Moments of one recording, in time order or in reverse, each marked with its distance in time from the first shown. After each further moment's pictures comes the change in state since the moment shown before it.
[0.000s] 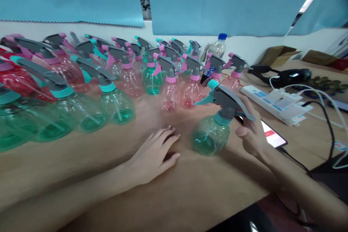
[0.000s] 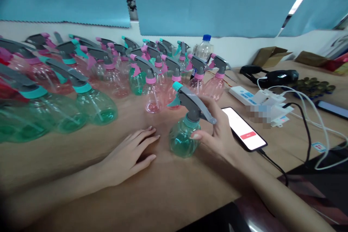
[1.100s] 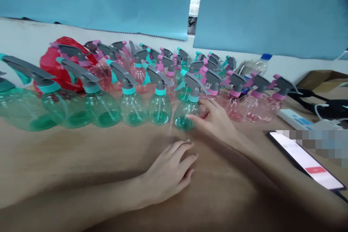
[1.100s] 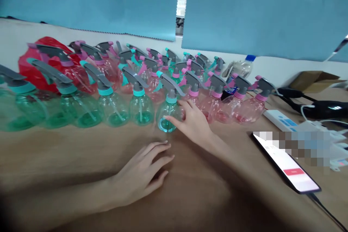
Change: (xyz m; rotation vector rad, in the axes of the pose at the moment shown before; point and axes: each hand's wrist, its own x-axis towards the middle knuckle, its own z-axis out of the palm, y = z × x) left_hand -0.058 0.001 -0.014 -0.026 0.201 -0.014; right_hand 0.076 -0.033 0.132 -0.337 -0.130 -0.168
